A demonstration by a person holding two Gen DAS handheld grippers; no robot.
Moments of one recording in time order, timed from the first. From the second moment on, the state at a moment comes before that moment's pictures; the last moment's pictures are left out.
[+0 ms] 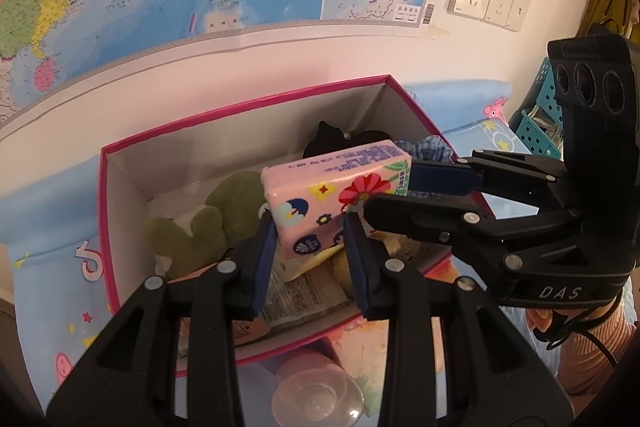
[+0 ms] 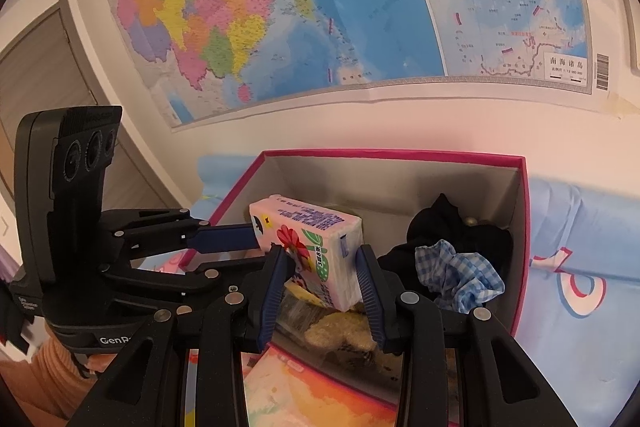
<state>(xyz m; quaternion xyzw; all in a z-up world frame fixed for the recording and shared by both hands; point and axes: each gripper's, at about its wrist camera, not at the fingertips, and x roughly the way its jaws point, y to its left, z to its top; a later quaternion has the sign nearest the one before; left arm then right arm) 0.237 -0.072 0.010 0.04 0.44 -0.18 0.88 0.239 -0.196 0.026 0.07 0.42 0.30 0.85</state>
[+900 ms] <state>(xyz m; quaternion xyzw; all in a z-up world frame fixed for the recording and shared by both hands) 0.235 -0.060 0.008 0.02 0.44 -0.17 0.88 0.241 -0.206 0.020 0.07 0.43 0.27 0.86</state>
